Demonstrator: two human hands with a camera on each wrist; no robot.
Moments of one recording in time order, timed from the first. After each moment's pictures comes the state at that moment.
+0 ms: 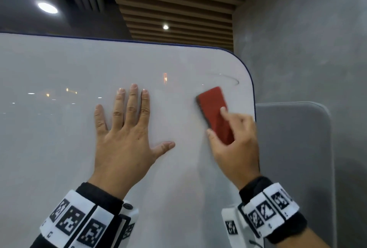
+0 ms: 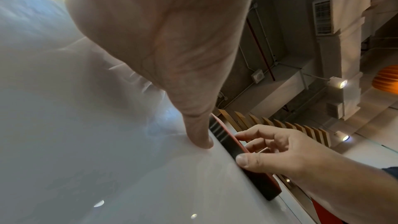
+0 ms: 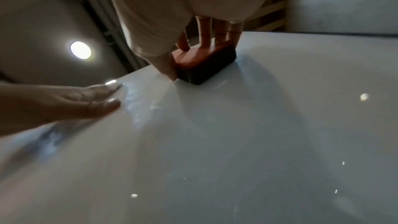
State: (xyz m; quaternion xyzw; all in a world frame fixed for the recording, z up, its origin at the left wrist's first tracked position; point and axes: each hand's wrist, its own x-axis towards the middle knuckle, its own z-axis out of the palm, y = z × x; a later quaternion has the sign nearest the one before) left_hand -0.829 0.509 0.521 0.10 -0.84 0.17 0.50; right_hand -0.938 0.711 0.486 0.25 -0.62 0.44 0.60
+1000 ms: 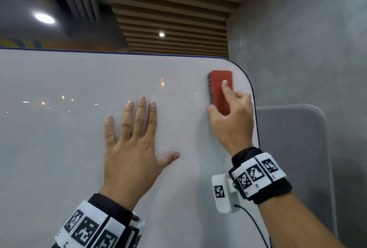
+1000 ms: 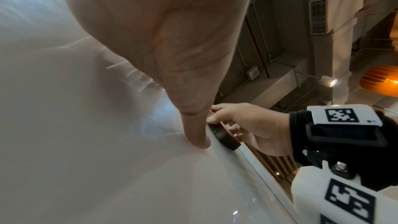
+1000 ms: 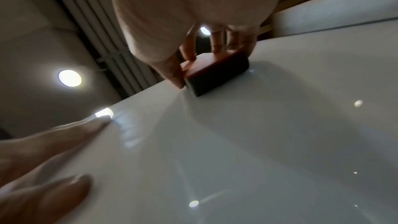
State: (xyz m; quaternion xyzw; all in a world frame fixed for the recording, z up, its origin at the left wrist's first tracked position) left_hand -0.824 0.503 0.517 0.08 -0.85 0.17 0.50; right_hand -0.929 0.694 0.552 0.19 -0.66 0.47 0.55
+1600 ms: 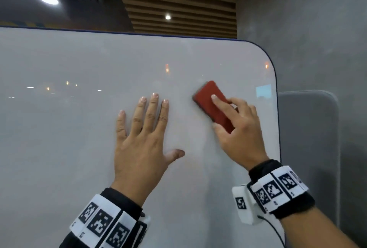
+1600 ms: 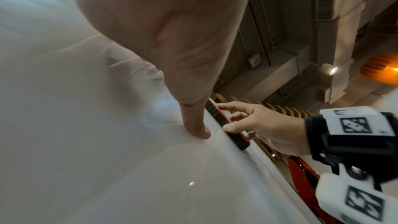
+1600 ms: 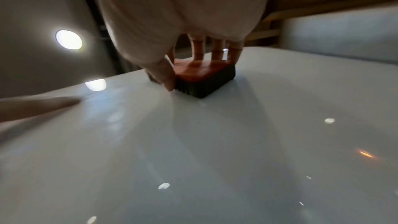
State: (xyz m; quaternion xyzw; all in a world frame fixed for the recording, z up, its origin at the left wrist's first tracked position) left_hand -0.786 0.461 0.492 0.05 -0.84 0.16 0.51; right_hand -0.898 0.664 0.493 0.29 -0.69 0.34 0.57
